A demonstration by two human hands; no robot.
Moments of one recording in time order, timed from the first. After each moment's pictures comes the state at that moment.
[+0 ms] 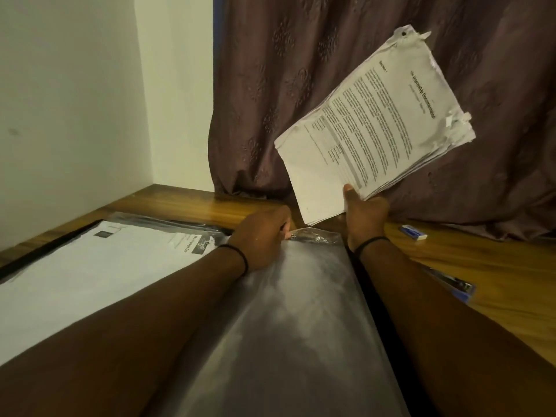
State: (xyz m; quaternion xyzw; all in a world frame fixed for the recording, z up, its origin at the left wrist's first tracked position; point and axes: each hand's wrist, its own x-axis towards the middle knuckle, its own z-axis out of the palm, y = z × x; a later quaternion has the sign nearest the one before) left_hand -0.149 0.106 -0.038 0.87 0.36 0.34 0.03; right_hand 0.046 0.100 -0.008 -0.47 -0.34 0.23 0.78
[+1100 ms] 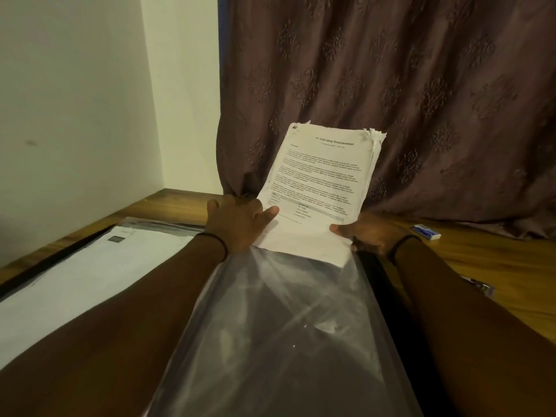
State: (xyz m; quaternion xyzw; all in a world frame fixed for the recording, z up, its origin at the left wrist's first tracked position) left_hand -0.186 0.109 -0.009 0.80 0.57 0.15 -0.09; right_hand 0.080 0.090 -0.019 -0.55 -0.56 0.44 0.43
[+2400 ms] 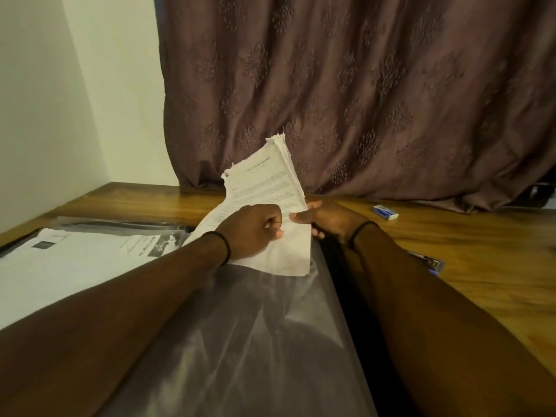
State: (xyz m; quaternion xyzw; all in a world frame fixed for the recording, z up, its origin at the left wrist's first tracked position) left_hand -0.111 0.119 -0.039 0.90 0.33 0.28 0.09; right_hand 0.088 0.096 -0.025 -0.57 -0.59 0.41 0.40
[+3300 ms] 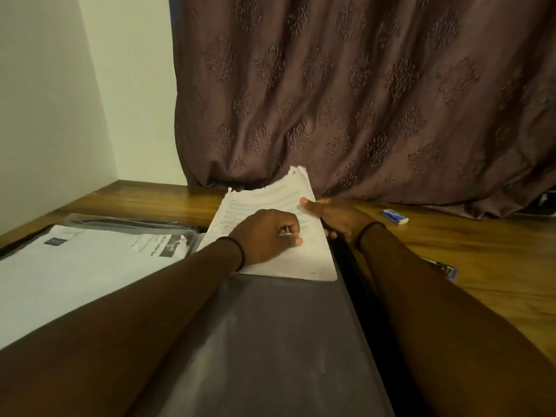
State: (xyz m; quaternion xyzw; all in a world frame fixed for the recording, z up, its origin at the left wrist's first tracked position) left_hand -0.108 0.120 -0.041 0.90 0.31 0.27 0.14; right_hand 0.082 0.099 -0.021 -0.58 -0.59 0.38 0.41
